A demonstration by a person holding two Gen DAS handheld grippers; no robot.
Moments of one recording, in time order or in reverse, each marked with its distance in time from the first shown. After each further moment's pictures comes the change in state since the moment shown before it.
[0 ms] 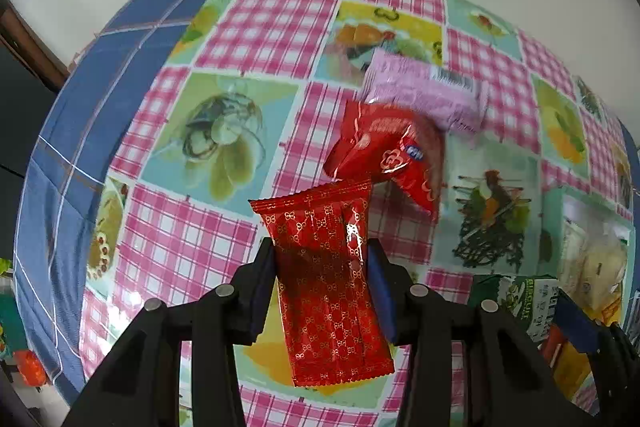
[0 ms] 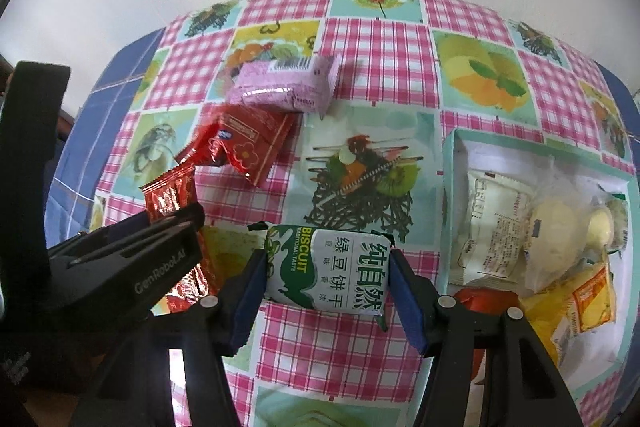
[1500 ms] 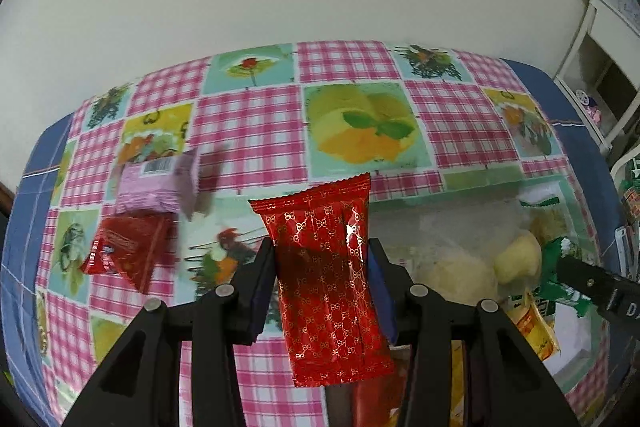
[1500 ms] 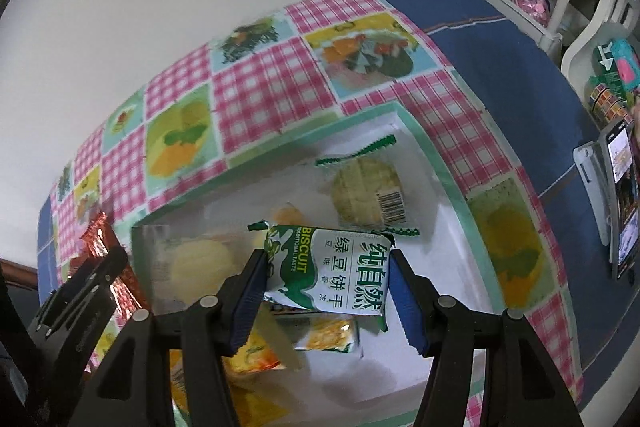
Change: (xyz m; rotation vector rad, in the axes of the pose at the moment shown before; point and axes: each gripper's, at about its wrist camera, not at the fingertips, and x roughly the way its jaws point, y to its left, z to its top) left arm -0.023 -0.203 -0.016 0.350 -0.216 -0.142; right arm -0.052 -0.273 -0.029 0.497 -0.052 -0.125
